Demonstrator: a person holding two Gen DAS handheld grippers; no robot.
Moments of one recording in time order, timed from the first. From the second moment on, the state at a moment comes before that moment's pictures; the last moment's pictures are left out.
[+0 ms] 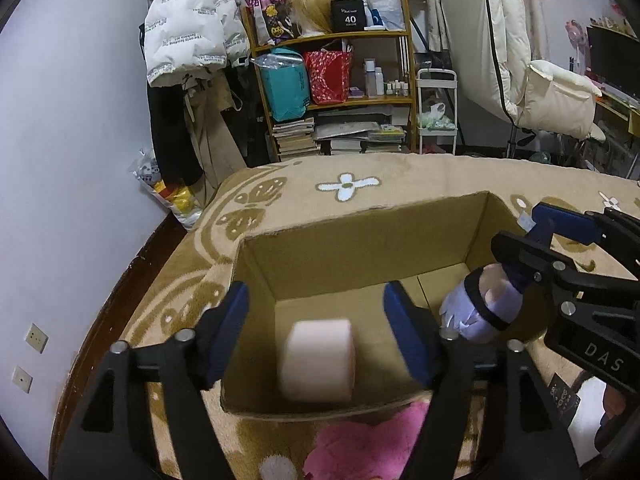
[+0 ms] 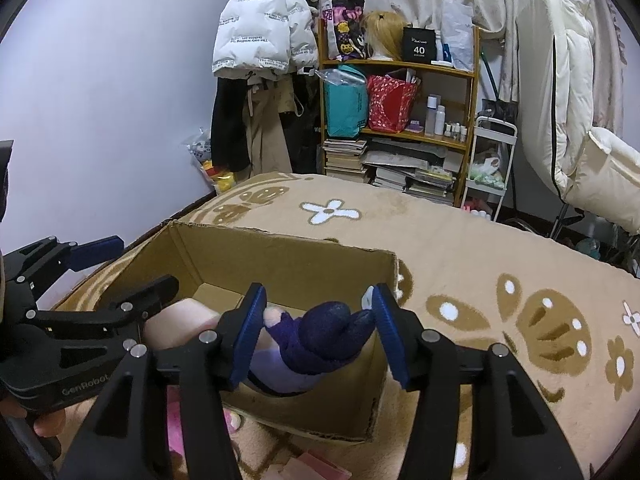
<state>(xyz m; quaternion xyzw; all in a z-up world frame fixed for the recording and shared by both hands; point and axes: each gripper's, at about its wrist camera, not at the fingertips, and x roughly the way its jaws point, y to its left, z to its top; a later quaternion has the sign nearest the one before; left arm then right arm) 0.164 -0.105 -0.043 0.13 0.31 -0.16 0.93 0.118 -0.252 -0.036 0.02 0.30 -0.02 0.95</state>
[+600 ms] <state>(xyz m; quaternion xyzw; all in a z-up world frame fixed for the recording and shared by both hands) 0.130 -0.078 -0.012 0.11 0.32 -0.12 0.93 0.076 -0.259 0.003 0.04 0.27 -0.03 0.96</state>
